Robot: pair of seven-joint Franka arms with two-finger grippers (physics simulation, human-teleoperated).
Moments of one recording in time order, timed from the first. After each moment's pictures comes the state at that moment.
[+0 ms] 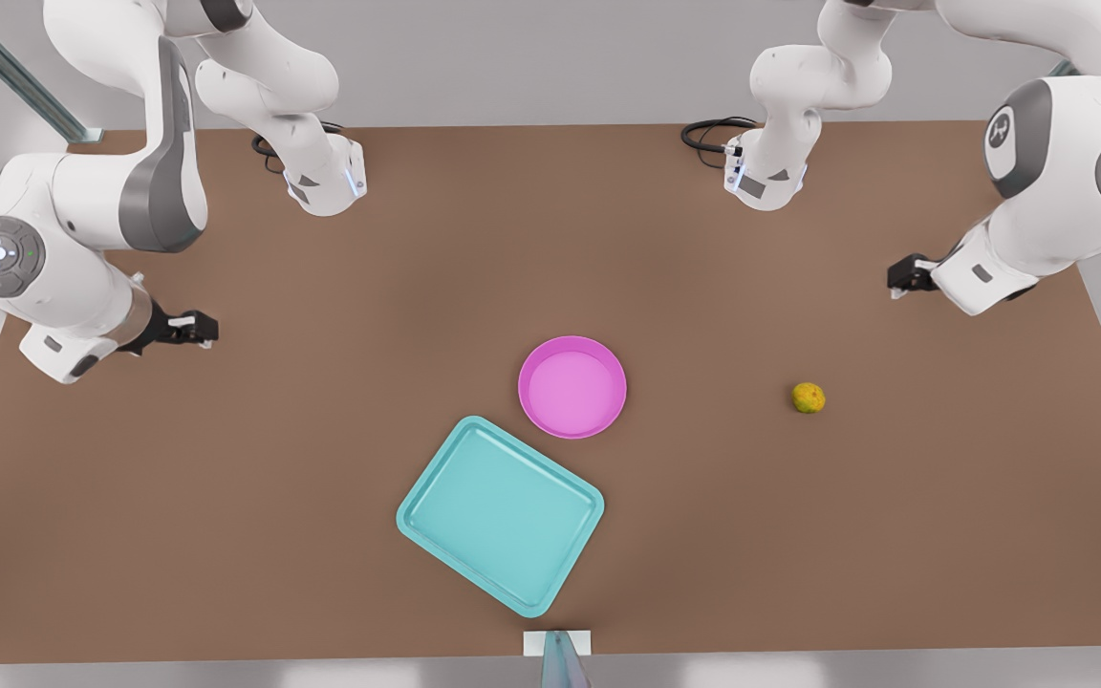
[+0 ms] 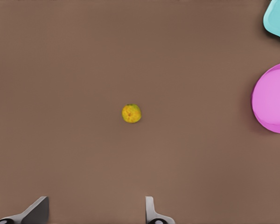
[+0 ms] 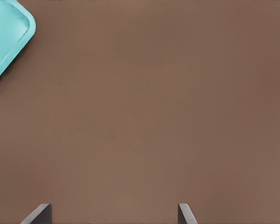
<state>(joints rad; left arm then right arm) -0.07 0.10 0.02 -1.42 0.07 1.36 0.12 0.07 0.18 -0.01 -1.44 -0.12 1.48 -0.09</state>
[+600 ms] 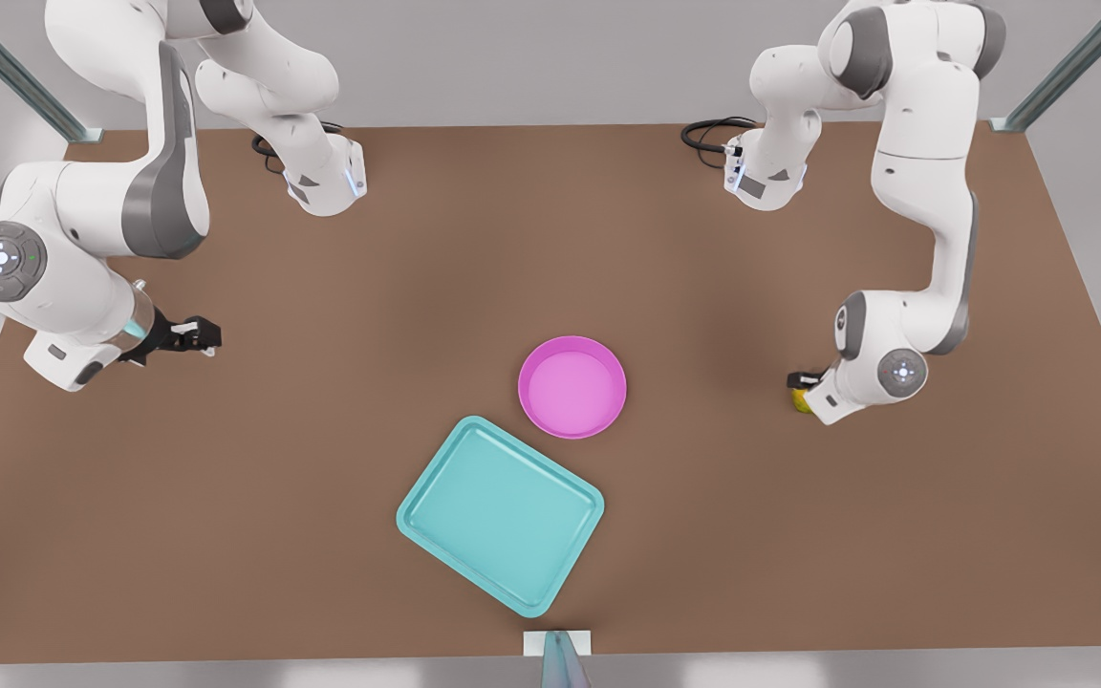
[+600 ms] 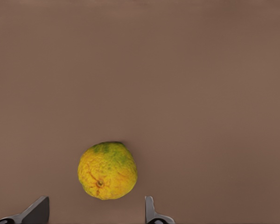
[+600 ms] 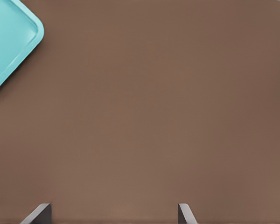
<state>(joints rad) -0.07 0.43 0.06 -2.03 0.06 2.23 0.12 0.07 0.19 -0.01 -1.45 -0.11 1.52 -0.13</state>
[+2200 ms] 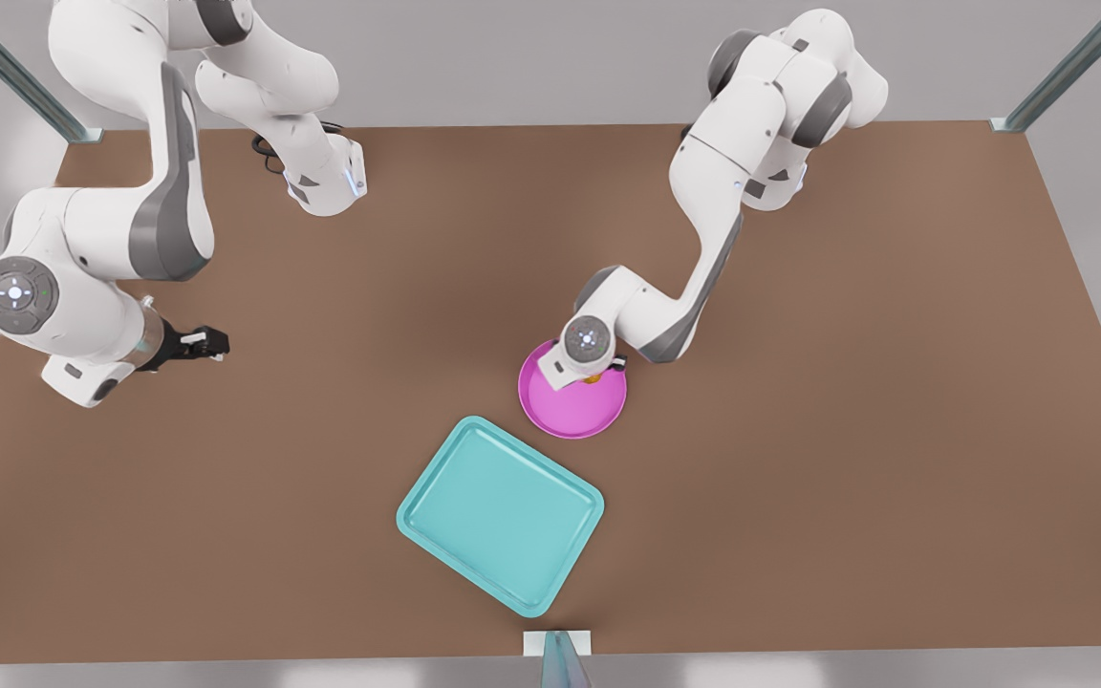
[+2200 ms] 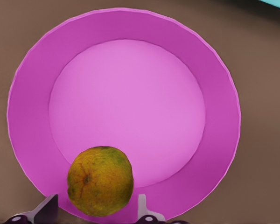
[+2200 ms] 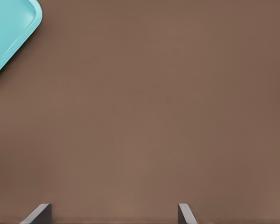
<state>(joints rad) -0.70 0.72 -0.02 -1.50 -0.12 1.96 -0.42 0.06 0.25 0.00 -1.45 -0.08 1.49 -0.15</state>
